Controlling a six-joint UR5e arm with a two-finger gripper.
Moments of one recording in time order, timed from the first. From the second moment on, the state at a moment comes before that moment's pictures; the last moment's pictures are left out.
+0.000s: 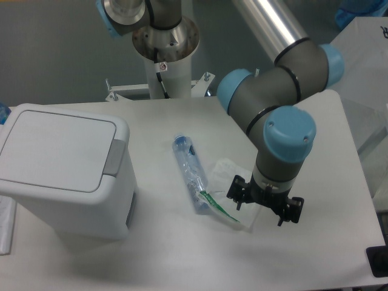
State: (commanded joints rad) arm 2.51 -2.15 -1.21 -1.24 1.54 0.92
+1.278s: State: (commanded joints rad) arm 2.41 -2.00 -1.37 -1.08 1.19 0.43
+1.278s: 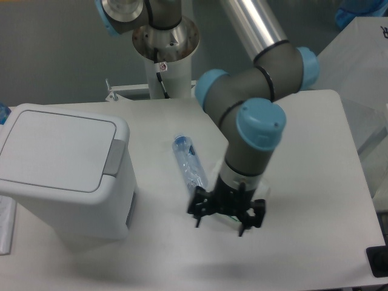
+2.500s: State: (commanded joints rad) arm 2.40 -1.66 -1.63 -1.09 1.06 0.27
